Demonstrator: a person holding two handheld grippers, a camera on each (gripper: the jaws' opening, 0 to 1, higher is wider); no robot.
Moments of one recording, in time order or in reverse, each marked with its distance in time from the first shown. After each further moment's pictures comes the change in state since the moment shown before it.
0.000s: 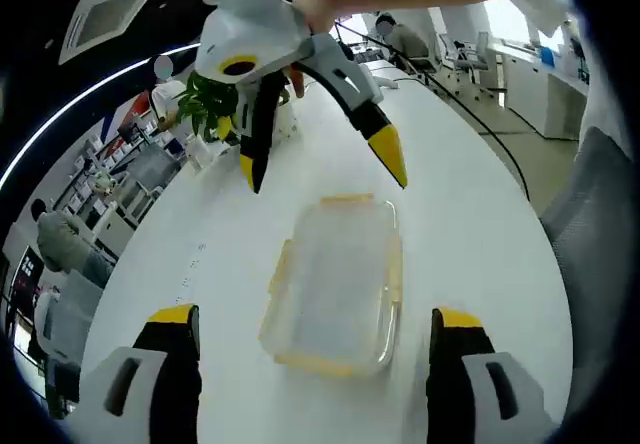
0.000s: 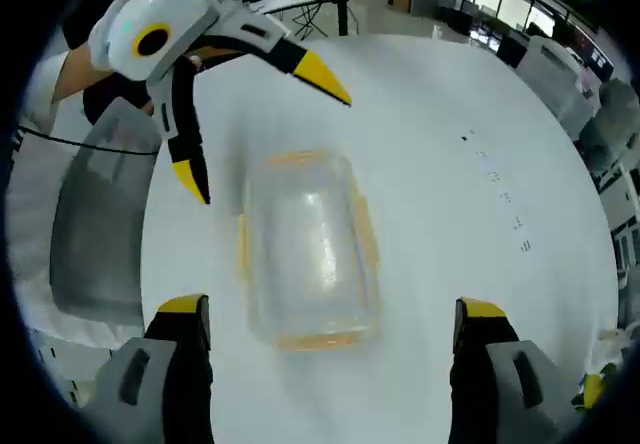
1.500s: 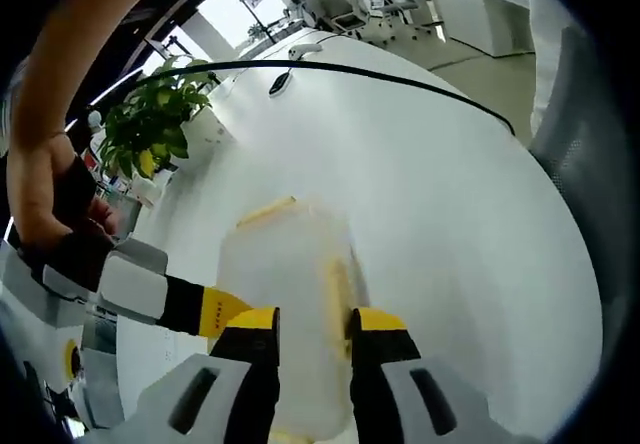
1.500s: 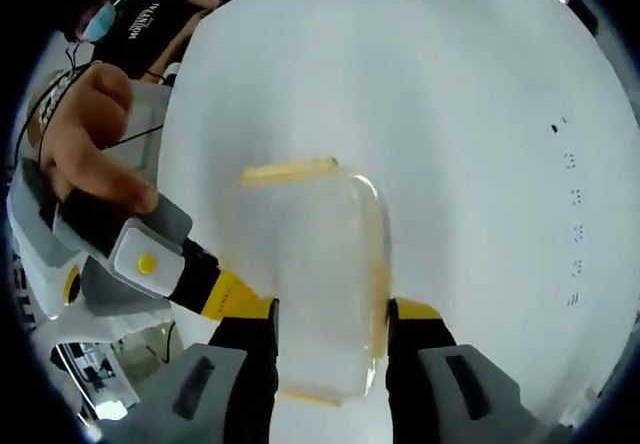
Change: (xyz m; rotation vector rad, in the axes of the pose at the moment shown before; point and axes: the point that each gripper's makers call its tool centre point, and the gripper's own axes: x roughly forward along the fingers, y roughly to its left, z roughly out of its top) left arm 0.050 -0.063 0.017 0.337 0.078 -0.085; right arm 0.064 -0.021 0.053 -0.022 0.397 0.258
